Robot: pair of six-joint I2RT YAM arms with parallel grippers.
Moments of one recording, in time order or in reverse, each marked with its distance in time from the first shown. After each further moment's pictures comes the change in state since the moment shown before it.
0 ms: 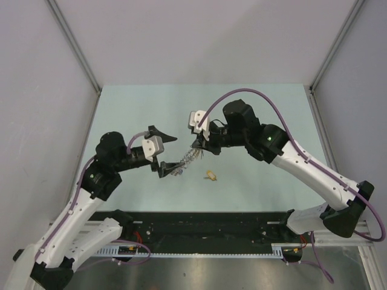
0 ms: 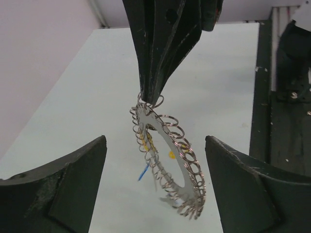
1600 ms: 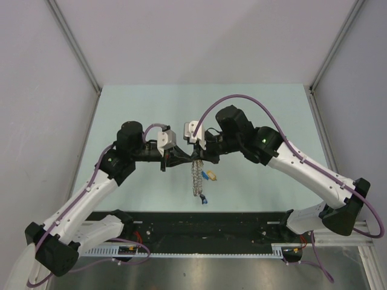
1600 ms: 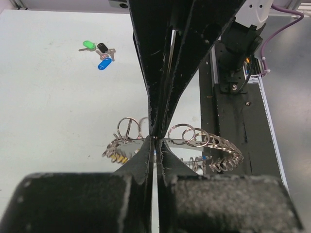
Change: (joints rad) left arm 0.000 0.223 0.014 0.027 0.269 -0.058; right arm 0.057 0.013 -0.003 -0.091 -0.059 -0.016
